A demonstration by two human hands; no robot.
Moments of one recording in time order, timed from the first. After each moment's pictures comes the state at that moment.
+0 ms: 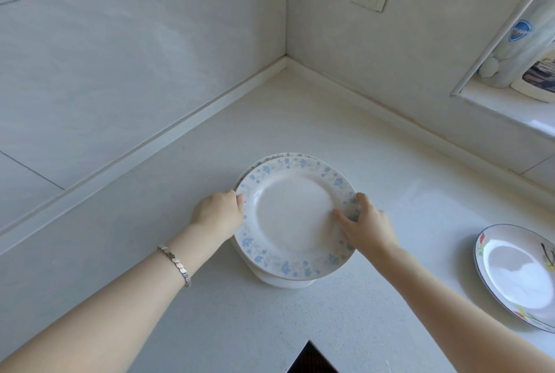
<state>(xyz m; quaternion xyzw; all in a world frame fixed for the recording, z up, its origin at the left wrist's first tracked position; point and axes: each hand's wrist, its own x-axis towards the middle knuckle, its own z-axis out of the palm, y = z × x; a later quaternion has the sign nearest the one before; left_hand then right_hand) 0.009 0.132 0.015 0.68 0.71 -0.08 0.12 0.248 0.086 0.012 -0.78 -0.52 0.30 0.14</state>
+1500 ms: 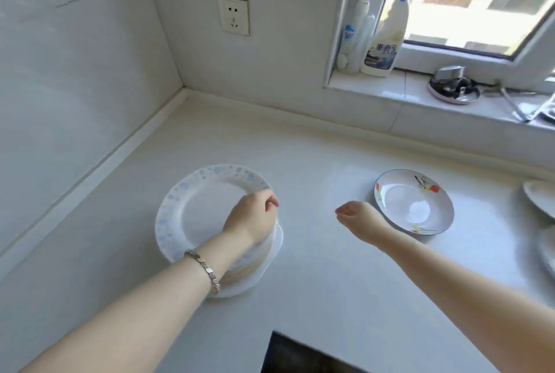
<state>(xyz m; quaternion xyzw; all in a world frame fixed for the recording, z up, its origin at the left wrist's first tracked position) 0.141 0.088 0.051 0.76 0.53 0.10 0.36 0.337 0.006 0.022 -0.82 -0.37 0.38 0.20</state>
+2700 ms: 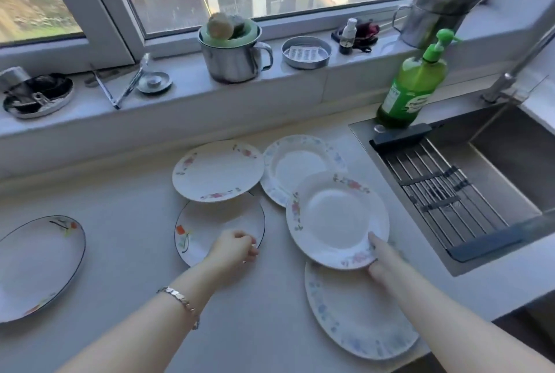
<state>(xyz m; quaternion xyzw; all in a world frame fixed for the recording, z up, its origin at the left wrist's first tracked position) 0.724 -0.306 -0.017 0.68 0.44 -0.16 0.57 0.864 -0.569 -0.149 -0.61 0.38 0.24 0.65</state>
